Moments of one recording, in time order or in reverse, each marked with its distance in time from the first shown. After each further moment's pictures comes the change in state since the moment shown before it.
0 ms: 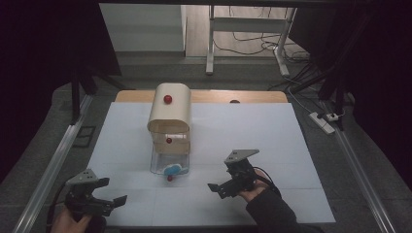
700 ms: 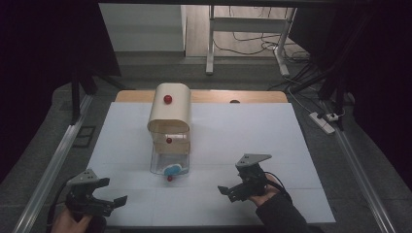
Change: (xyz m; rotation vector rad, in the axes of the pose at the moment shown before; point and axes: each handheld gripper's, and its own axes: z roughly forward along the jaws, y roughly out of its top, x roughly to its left) left arm -0.001 0.000 0.000 0.005 0.003 0.009; right arm -0.007 -0.021 -0.020 -0.007 -0.050 0.033
